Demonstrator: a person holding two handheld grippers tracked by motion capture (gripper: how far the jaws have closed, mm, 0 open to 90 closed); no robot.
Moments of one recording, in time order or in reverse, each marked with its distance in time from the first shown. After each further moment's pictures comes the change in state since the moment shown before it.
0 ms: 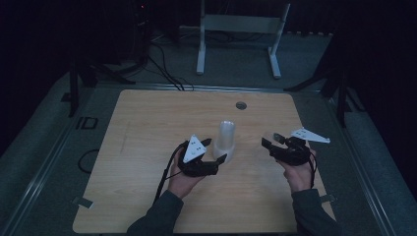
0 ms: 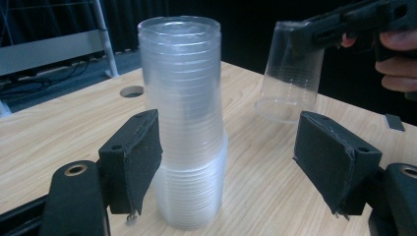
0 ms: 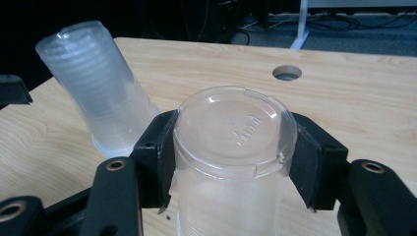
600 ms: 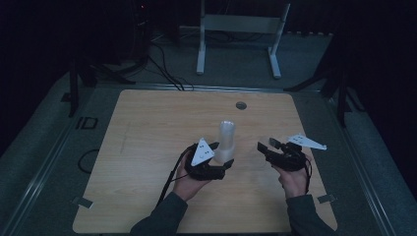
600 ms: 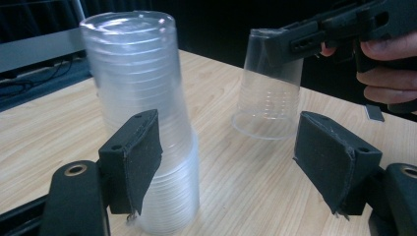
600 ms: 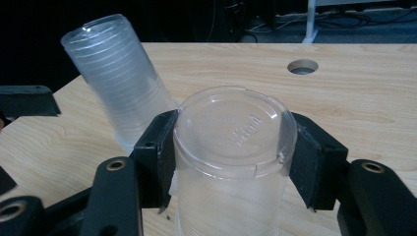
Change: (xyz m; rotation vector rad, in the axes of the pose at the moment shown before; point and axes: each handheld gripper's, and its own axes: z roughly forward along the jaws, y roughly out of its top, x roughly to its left) left arm -0.018 0.001 0.012 0.024 -0.051 0.036; right arm 0.014 -0.014 0.001 -0.024 0.032 0.047
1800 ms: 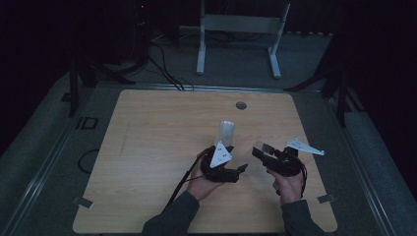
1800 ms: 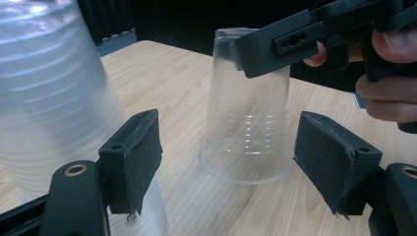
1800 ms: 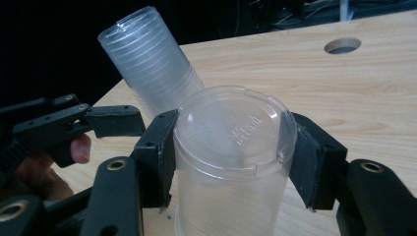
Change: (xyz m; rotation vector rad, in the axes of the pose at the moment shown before) left arm -0.019 -0.002 0.038 0.032 -0.054 0.042; right arm 0.003 -0.018 0.003 -0.007 0.119 0.132
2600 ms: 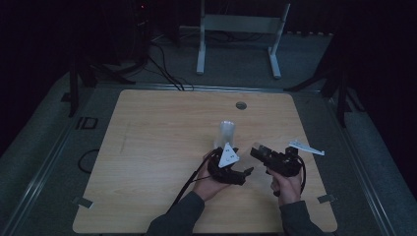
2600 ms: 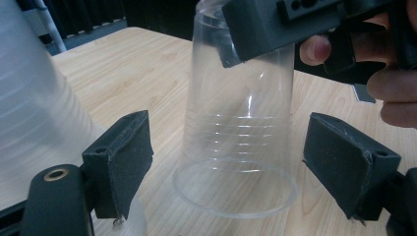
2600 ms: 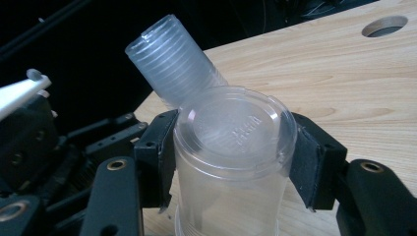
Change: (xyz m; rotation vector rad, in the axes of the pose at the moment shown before) left arm -0.007 -0.003 0.022 0.041 -0.020 -0.016; right arm -0.006 -0.003 0.001 -0.013 0.133 0.123
